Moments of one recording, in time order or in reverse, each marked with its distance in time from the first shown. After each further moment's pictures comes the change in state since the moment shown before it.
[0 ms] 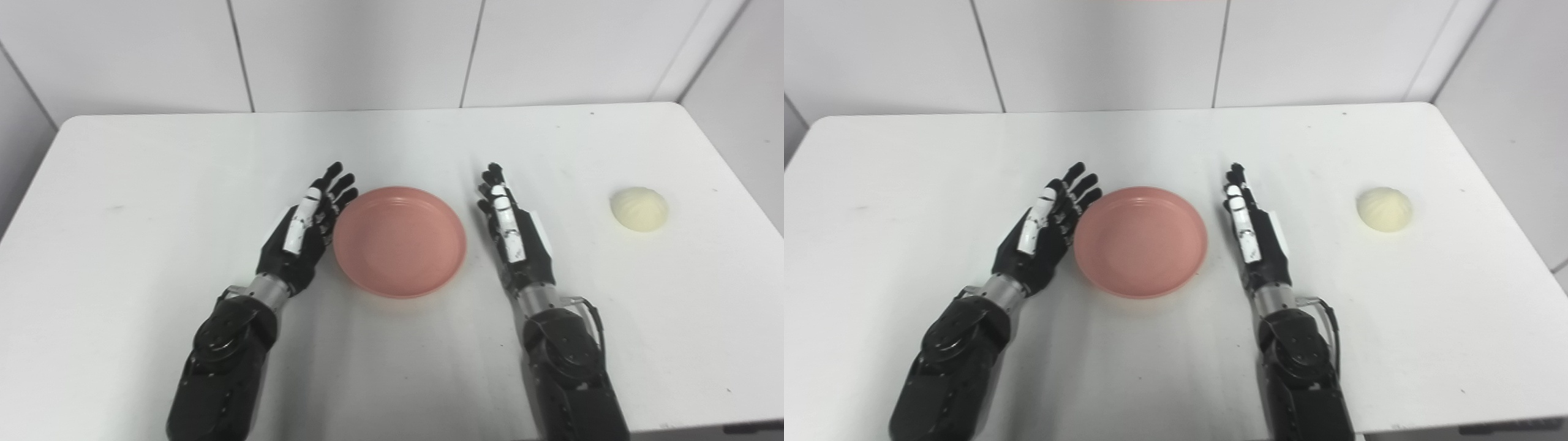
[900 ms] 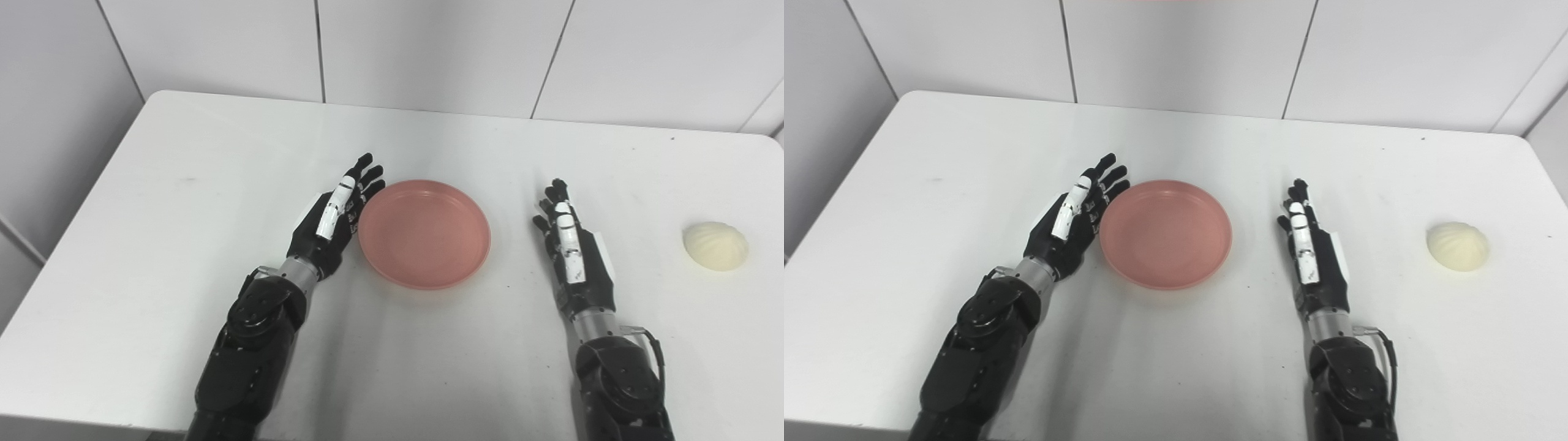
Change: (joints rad) left arm 0.006 0.027 -0.008 -0.031 0.010 0.000 0.065; right arm 0.015 -0.036 0.014 -0.025 0.013 0.028 0.036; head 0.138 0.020
